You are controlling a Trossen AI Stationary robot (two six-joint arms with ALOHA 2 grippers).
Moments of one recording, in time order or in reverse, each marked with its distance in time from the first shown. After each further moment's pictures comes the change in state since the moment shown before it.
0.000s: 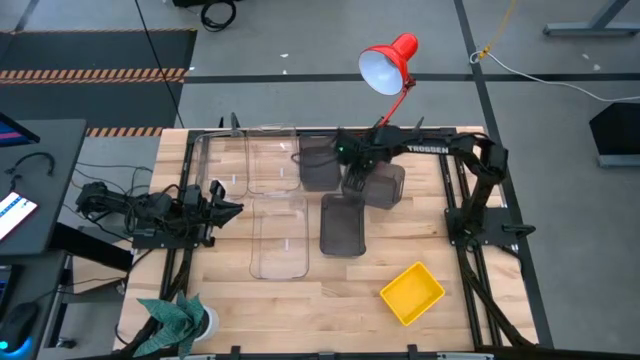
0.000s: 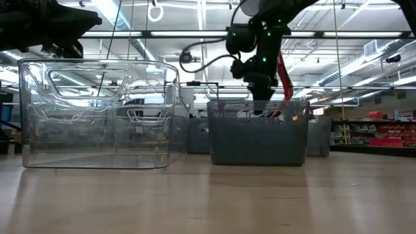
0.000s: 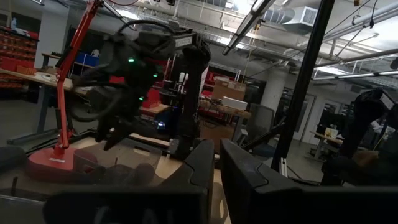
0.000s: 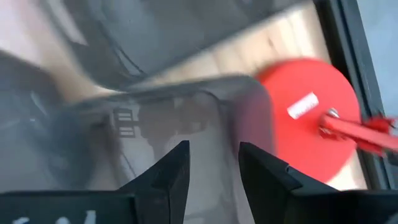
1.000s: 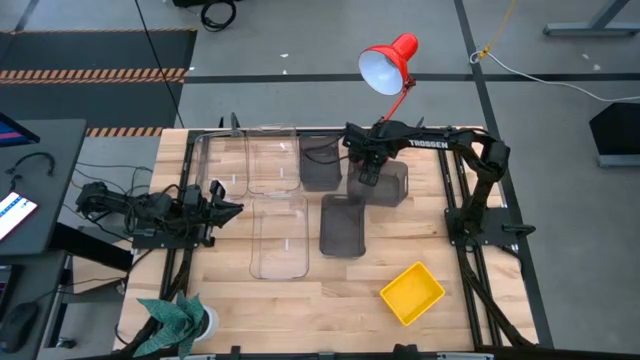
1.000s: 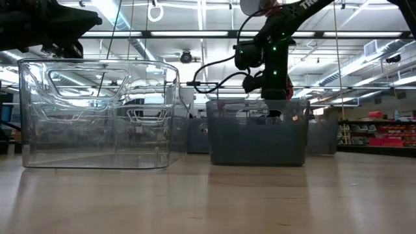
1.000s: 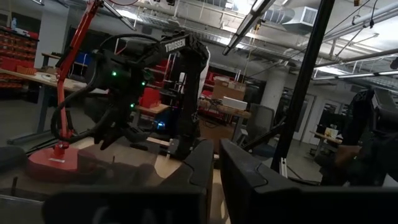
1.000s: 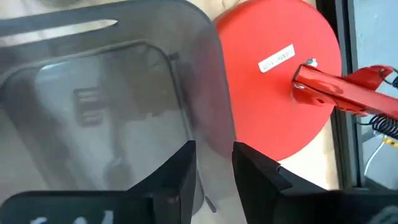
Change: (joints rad) left arm 0.000 0.000 0.000 0.000 0.000 0.000; right arm -0.097 0.000 -0.080 -0.028 0.051 -0.153
